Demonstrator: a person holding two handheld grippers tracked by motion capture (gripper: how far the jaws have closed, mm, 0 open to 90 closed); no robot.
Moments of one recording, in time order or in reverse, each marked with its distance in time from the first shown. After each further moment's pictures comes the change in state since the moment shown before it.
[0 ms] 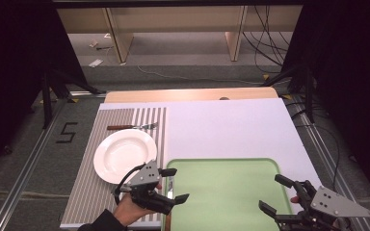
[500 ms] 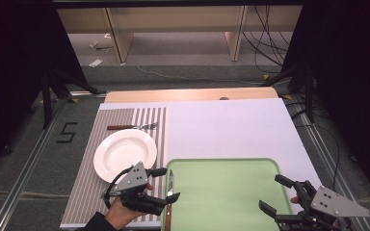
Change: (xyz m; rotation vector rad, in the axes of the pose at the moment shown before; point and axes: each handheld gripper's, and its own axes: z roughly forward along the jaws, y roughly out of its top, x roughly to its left) left arm 0.003 -0.009 -0.018 -0.040 0.050 -0.019; right arm 0.000 -0.001 0.000 0.001 -0.002 0.009
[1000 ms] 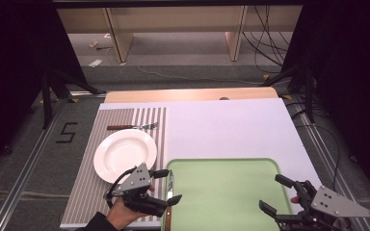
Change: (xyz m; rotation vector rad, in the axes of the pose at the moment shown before) left arm -0.002 0.000 0.004 0.024 -0.017 0.015; right arm 0.000 0.000 0.000 -0.002 -0.001 -0.004
